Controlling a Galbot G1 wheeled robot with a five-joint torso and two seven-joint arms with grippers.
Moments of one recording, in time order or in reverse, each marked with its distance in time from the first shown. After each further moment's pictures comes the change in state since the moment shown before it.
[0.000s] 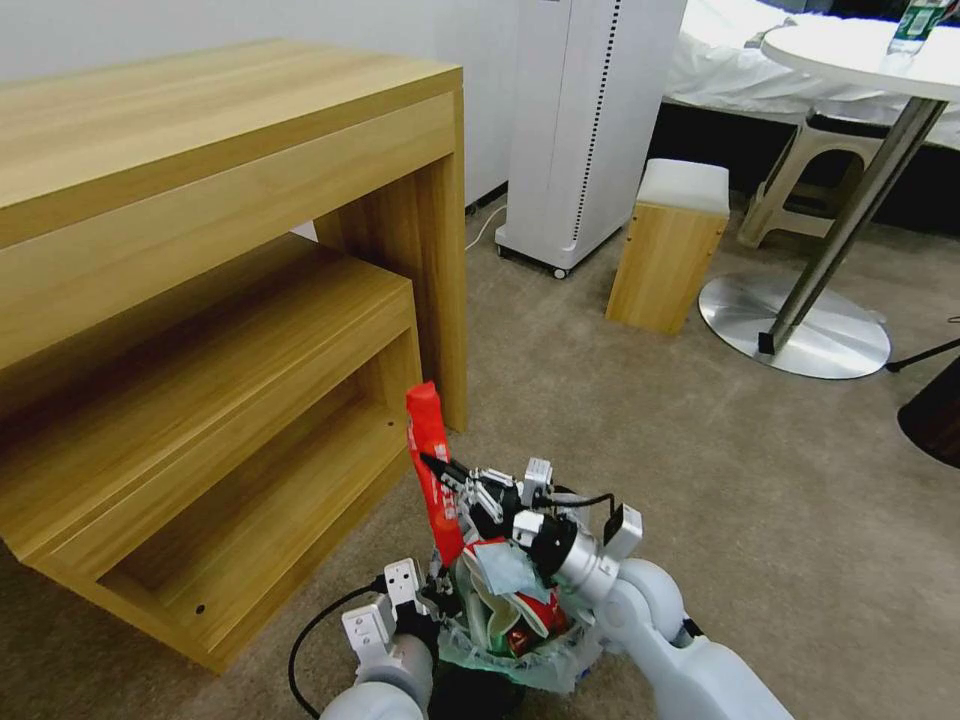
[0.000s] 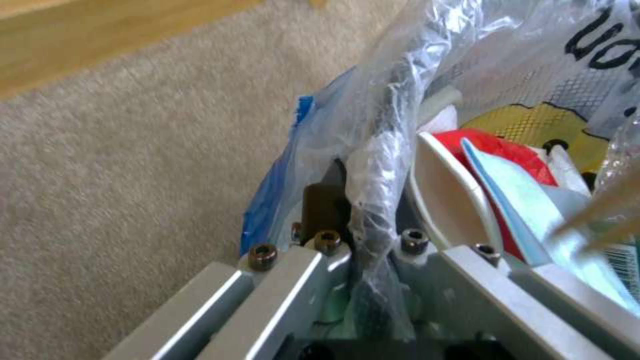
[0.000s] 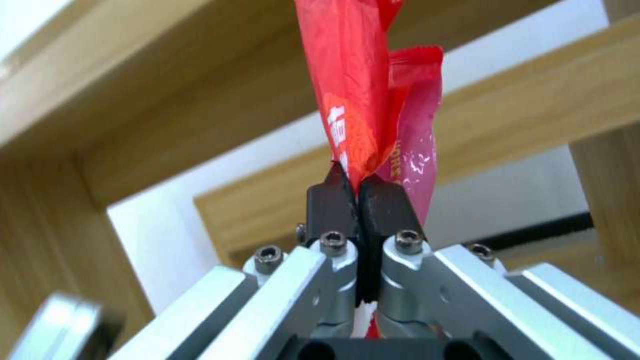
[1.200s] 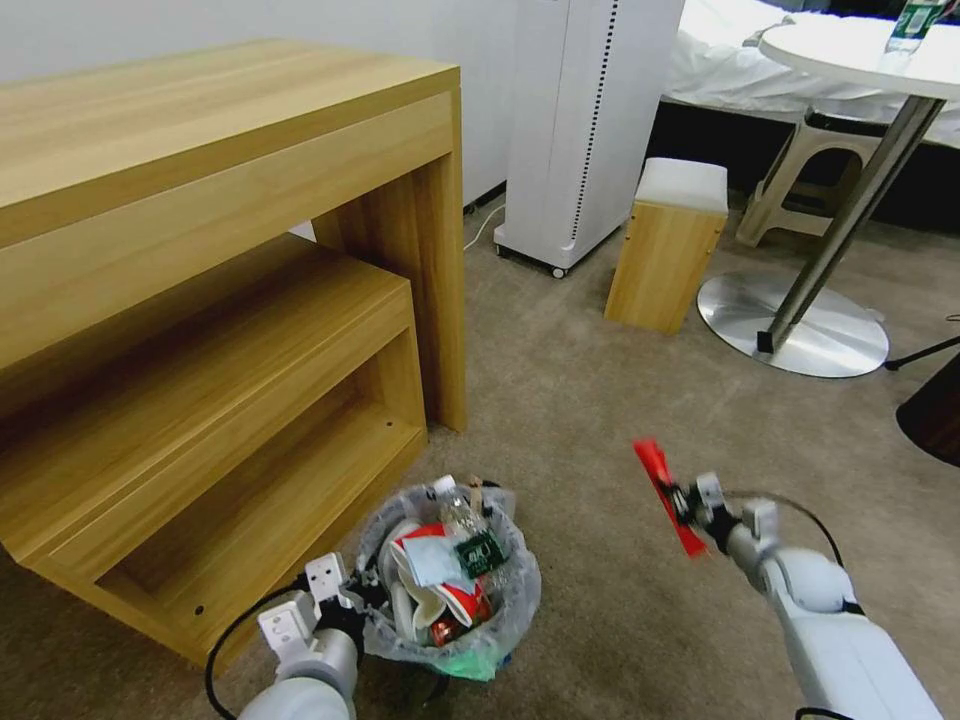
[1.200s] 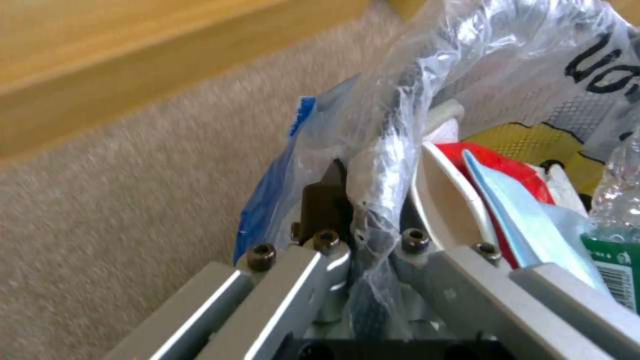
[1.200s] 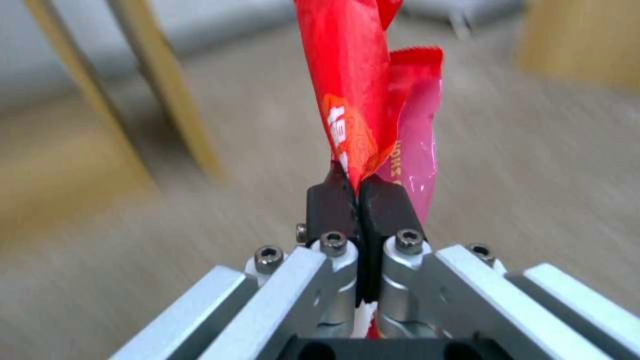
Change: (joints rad) left arm 0.028 0.048 -0.155 0.014 -0.059 -0.004 0.004; right arm 0.088 -0.057 0.429 -0.378 -0.323 -0.156 0.321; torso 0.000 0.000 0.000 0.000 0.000
